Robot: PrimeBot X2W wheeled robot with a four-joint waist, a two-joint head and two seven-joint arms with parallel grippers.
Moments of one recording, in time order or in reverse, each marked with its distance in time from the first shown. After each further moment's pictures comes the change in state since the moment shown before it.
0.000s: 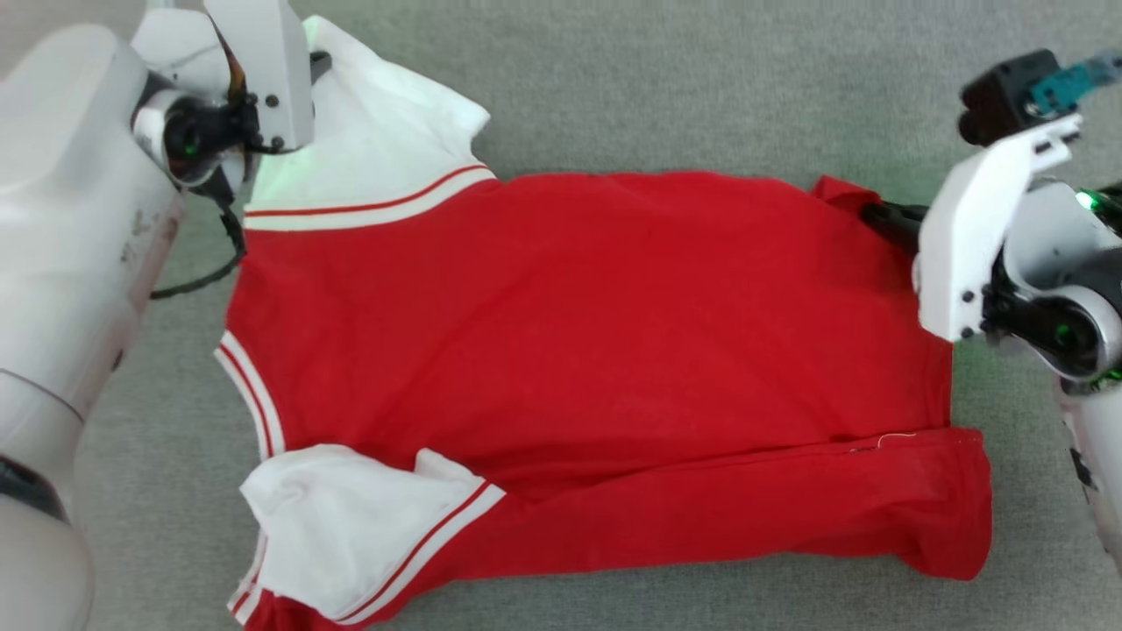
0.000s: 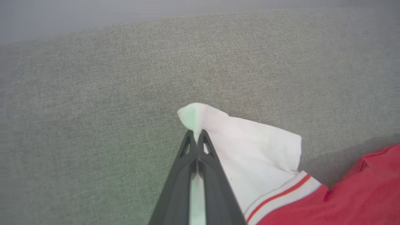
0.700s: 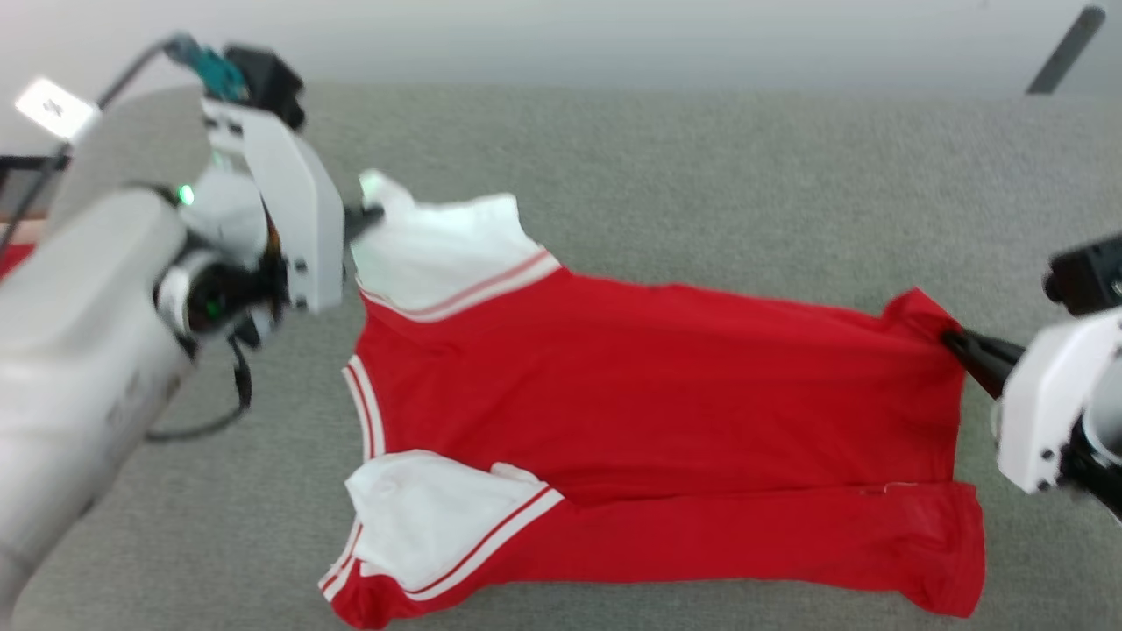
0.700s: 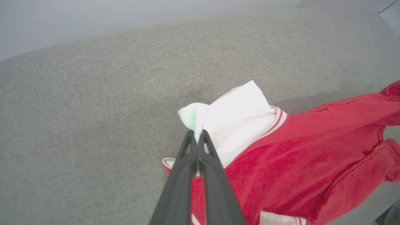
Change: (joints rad) left arm 0.245 0.193 -0.029 -0.433 -0.071 0.041 -0.007; right arm 0.346 -0.158 -0.061 -0.153 0.045 0.000 -0.197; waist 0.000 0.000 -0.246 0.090
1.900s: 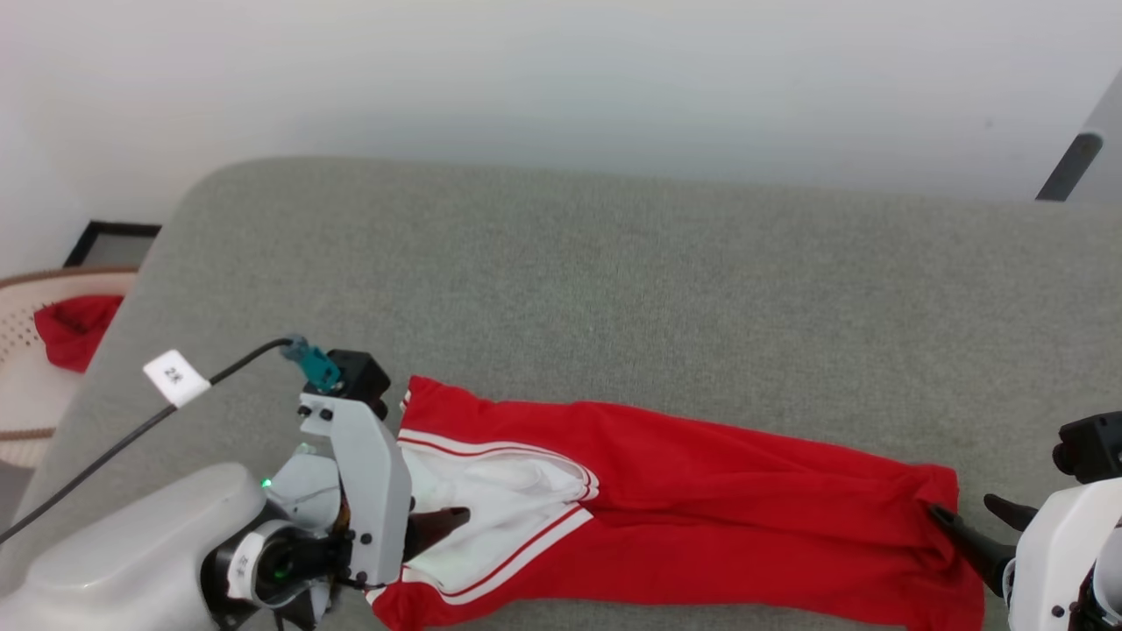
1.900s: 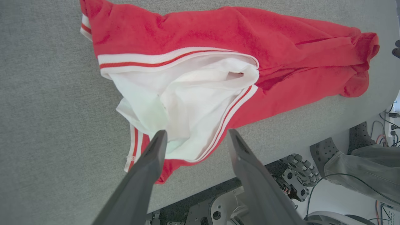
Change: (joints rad) left arm 0.402 0.193 -0.077 -0.576 -0.160 0.330 0.054; right arm 0.363 0.067 -0.149 -0.111 0.008 0.000 0.054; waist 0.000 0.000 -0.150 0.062
